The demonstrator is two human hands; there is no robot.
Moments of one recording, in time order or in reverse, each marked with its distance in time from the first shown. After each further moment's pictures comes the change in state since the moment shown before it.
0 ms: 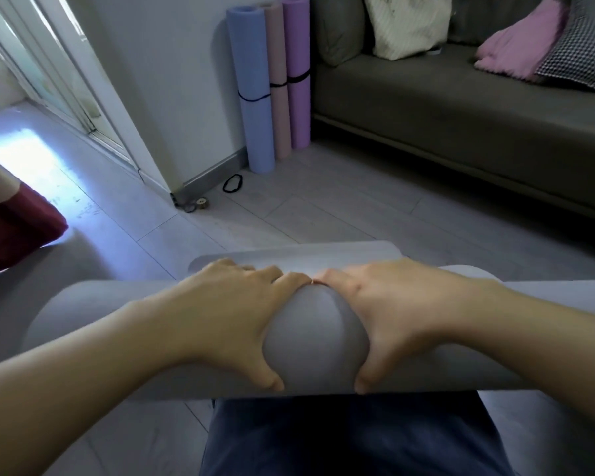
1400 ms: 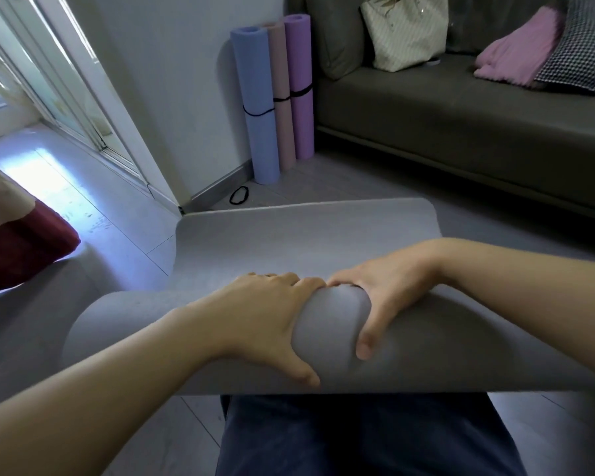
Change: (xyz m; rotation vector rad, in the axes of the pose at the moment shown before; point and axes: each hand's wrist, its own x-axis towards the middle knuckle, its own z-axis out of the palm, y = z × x) left_hand 0.022 -0.001 0.013 -0.137 -0.013 -0.028; right_hand 0.043 0.037 -0.014 0.368 -0.338 -0.001
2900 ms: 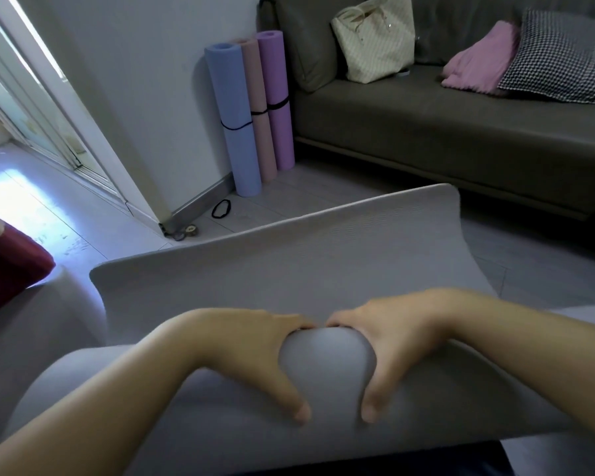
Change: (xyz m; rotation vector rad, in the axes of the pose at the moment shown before) left_hand 0.008 0.007 -0.019 -0.336 -0.439 -0.027; right_hand -0.032 0.000 0.032 -0.031 0.080 -0.035
